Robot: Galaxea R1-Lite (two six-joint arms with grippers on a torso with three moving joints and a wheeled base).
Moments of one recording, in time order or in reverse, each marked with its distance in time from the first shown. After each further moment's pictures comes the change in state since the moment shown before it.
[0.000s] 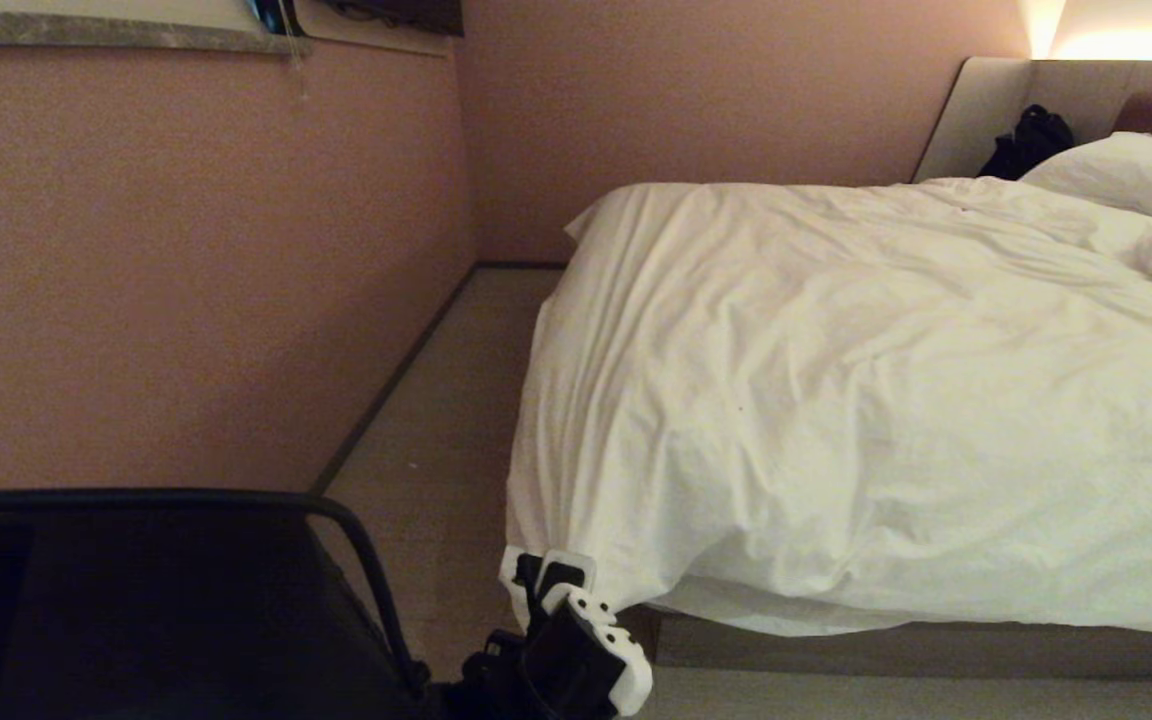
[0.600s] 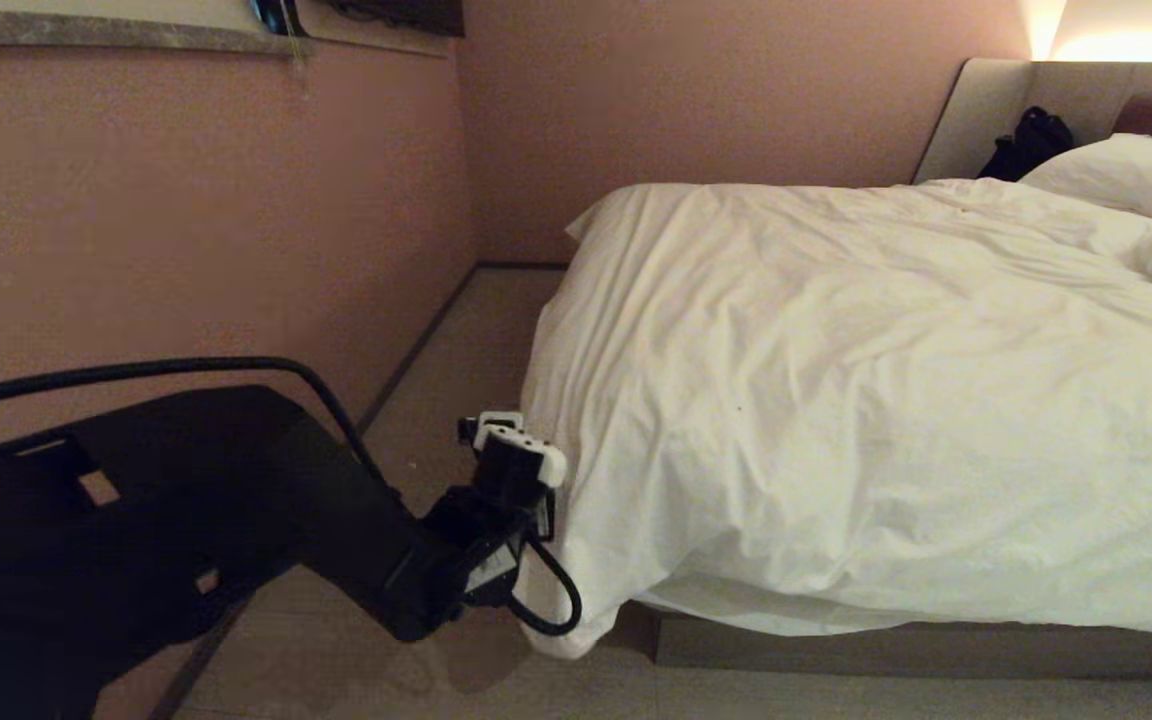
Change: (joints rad) left arm 0.339 0.087 -0.315 -0.020 0.026 0.129; right arm 0.000 0.000 0.000 0.000 0.000 0.000
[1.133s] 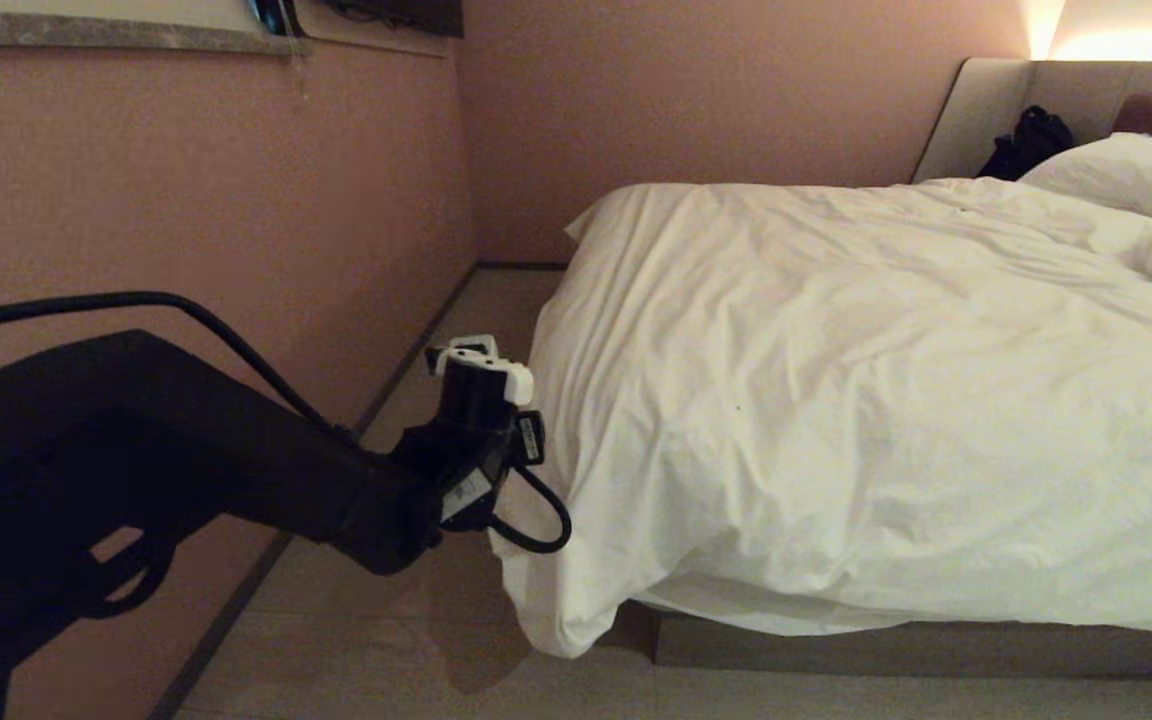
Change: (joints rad) left arm 0.068 -0.100 -0.103 0.020 -0.046 0.002; right arm 0.000 0.000 0.000 0.000 0.000 0.000
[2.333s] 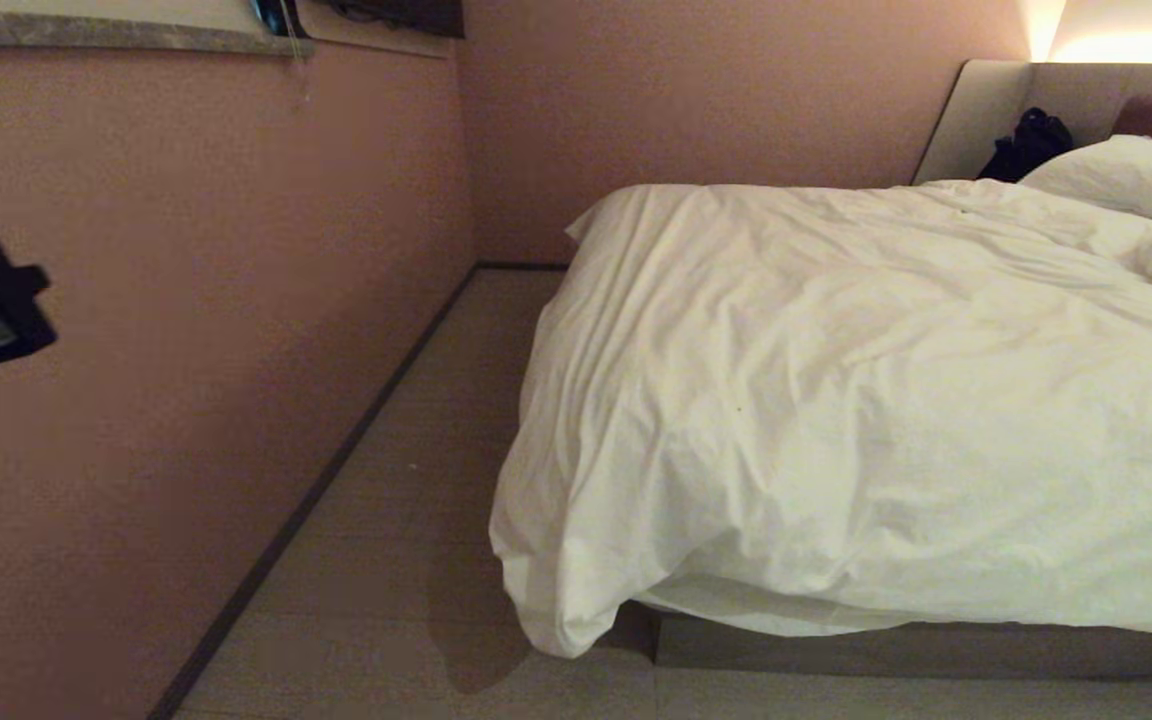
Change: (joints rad) left arm 0.388 -1.018 0.233 0.493 -0.147 0.085; right arm 0.000 0.000 0.000 0.000 0.000 0.000
